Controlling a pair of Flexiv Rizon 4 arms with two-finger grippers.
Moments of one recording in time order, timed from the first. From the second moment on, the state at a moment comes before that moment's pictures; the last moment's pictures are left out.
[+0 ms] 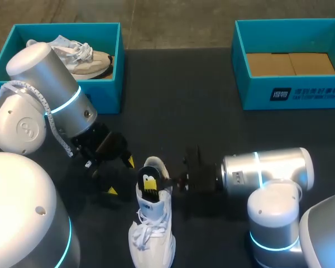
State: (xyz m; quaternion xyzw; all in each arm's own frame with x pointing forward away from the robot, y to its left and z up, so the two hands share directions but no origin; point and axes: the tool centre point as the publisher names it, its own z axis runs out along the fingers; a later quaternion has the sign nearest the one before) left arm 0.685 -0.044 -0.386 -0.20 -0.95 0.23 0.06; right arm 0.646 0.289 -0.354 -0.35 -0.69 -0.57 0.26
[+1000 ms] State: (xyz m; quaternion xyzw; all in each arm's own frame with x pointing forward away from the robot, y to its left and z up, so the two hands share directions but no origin) left arm 0.685 -0.044 -0.386 -0.20 -0.95 0.23 0.06; right arm 0.670 0.286 -0.337 -0.35 -0.70 -0.59 0.21
